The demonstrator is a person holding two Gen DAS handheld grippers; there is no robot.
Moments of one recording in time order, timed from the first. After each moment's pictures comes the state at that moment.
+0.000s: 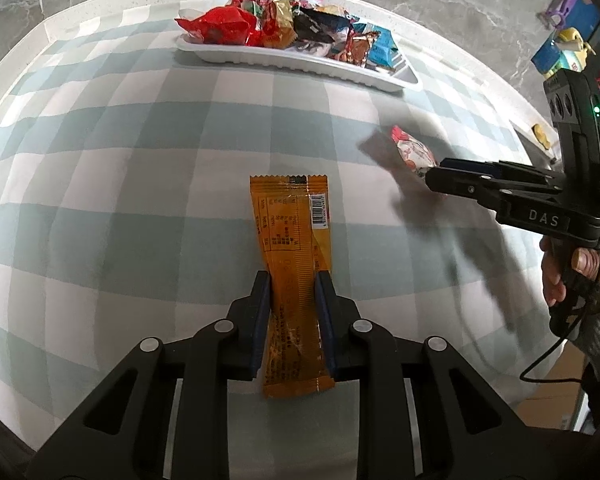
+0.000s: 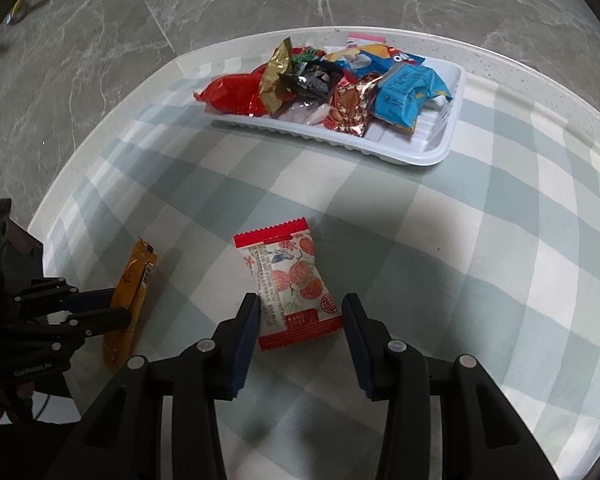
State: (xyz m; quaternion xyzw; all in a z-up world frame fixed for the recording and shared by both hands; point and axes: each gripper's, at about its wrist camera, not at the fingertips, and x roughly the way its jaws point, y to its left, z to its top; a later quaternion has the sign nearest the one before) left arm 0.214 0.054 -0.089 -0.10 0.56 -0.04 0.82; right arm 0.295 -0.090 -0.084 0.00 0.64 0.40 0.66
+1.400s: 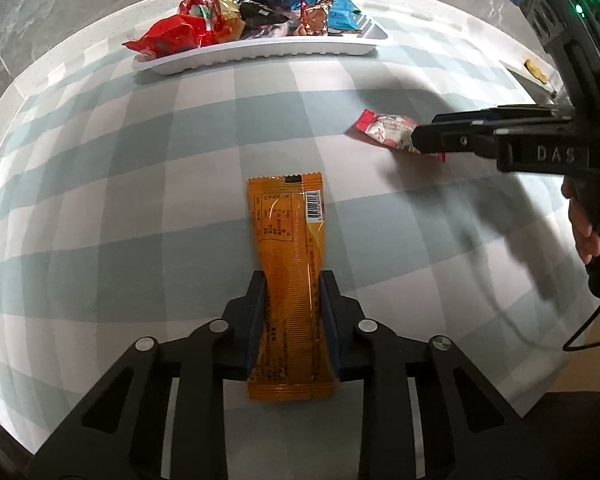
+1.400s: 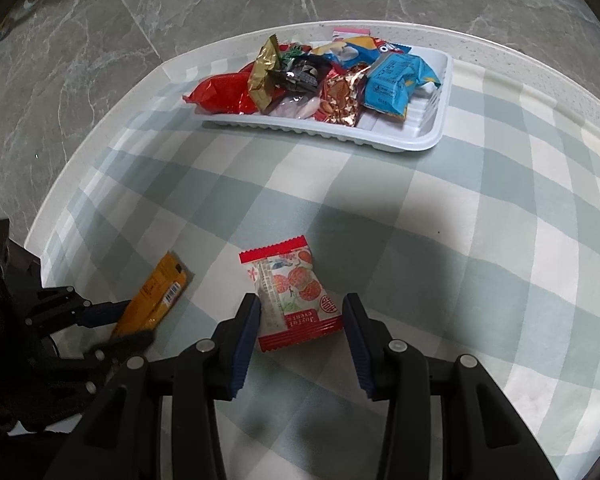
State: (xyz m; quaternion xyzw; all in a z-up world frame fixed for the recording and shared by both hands) left arm 0.218 0.023 -0.107 0.01 0.56 -0.06 0.82; right arm 0.289 -0.087 -0.086 -0.01 0.65 0.38 0.66
